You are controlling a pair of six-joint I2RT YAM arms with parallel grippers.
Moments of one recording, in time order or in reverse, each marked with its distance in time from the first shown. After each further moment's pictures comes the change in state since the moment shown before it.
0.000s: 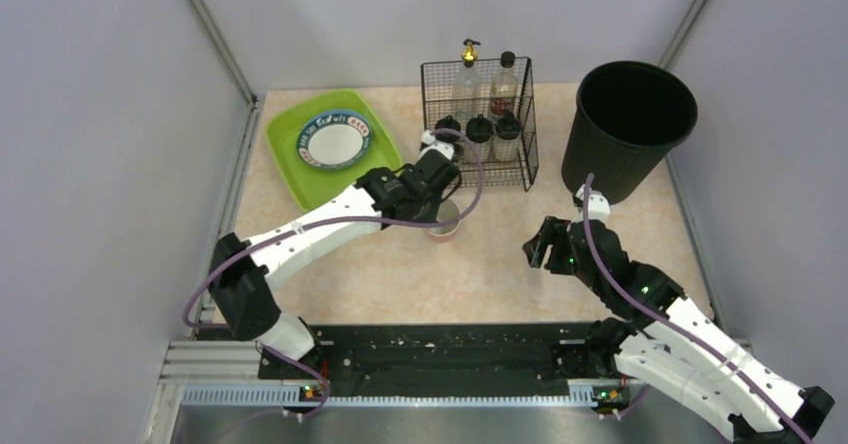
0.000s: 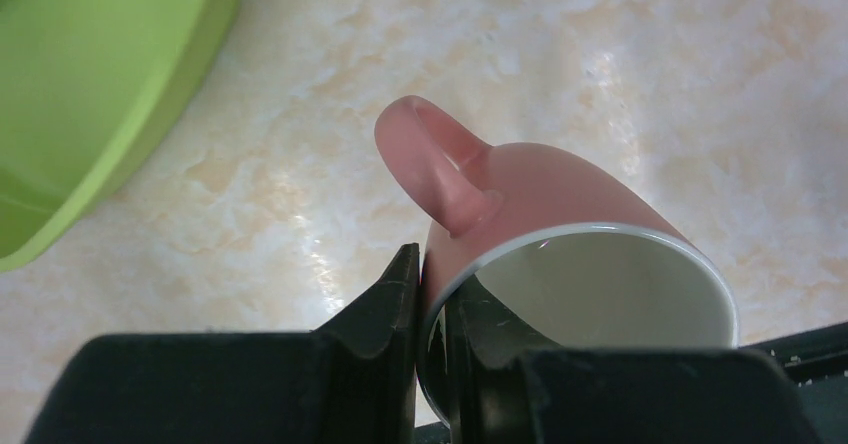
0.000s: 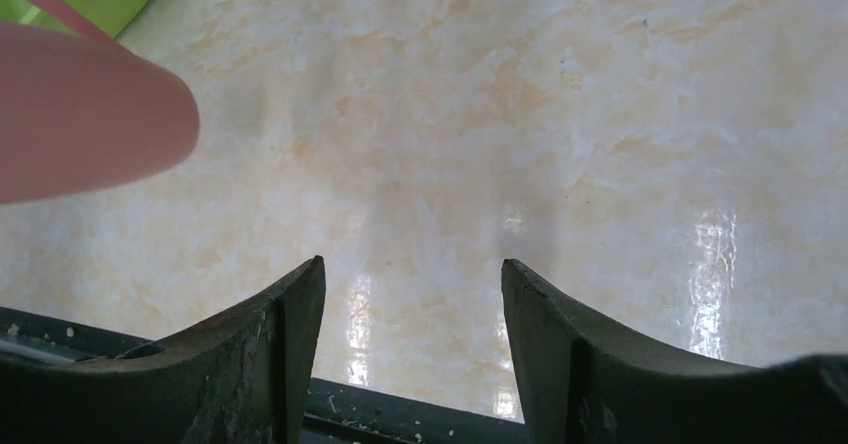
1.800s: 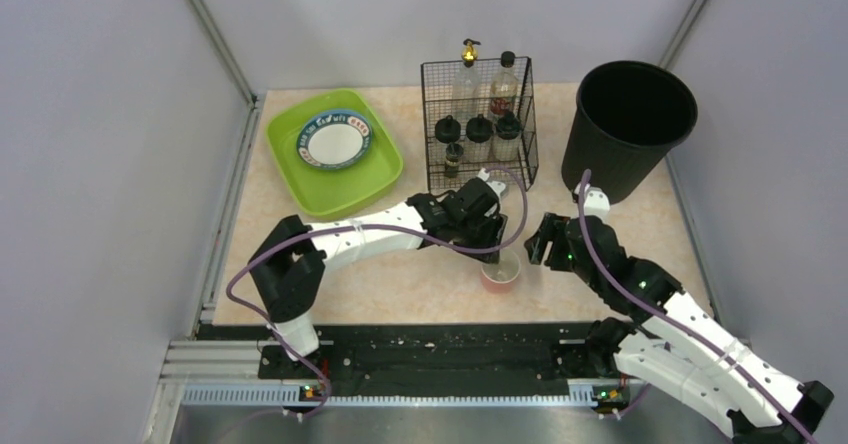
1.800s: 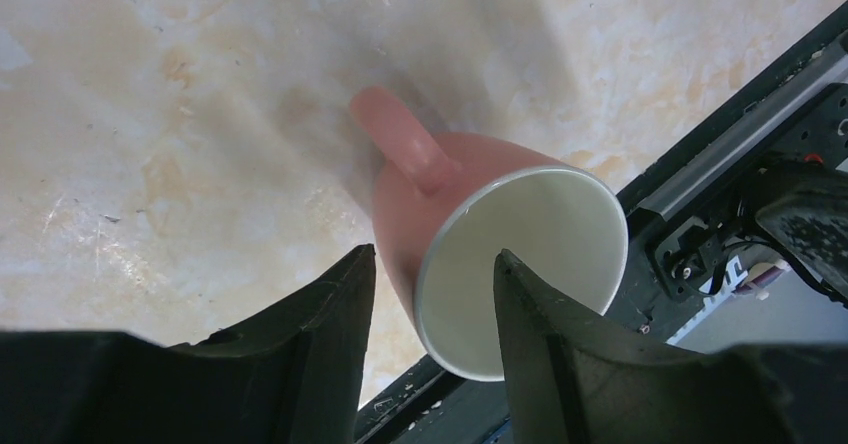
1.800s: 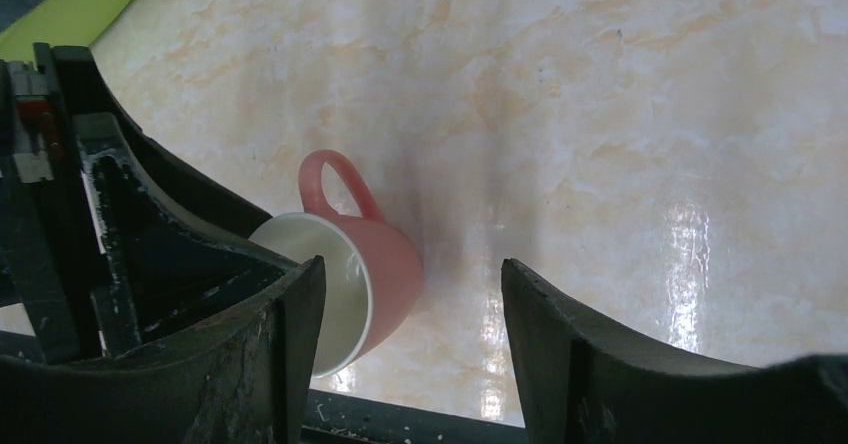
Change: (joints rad) left arm -0.092 0.168 -0.087 0.352 0.458 -0.106; right arm 0.000 0.039 0.029 -0.010 0.027 -0.010
